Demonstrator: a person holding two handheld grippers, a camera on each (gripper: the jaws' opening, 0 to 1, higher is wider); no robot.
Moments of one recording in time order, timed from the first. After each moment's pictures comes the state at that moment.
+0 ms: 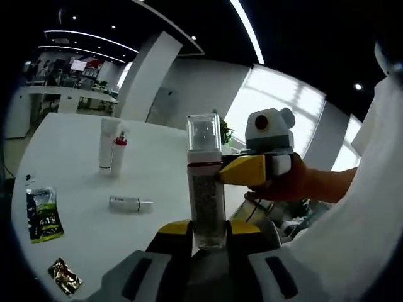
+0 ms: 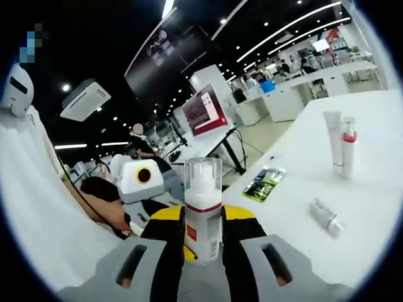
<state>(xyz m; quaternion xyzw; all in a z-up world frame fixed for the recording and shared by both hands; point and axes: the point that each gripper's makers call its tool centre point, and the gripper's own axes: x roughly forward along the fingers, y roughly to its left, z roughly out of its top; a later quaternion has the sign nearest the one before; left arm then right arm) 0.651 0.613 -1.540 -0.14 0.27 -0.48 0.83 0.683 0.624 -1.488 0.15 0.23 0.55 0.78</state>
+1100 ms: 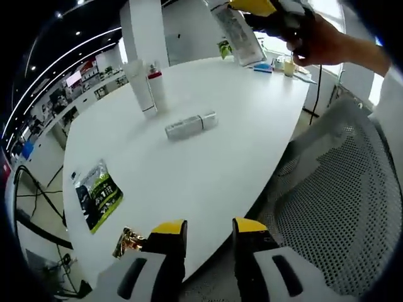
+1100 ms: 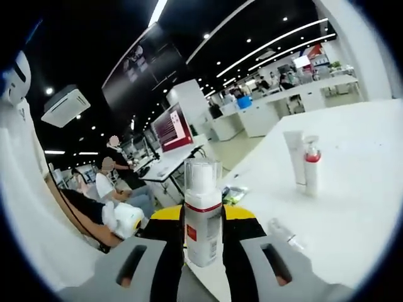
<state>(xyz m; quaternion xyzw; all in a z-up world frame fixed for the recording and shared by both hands) 0.671 0.705 -1.680 0.18 0.41 -0.34 0.83 0.759 0.580 -1.495 0.15 0.20 0.48 0.84</state>
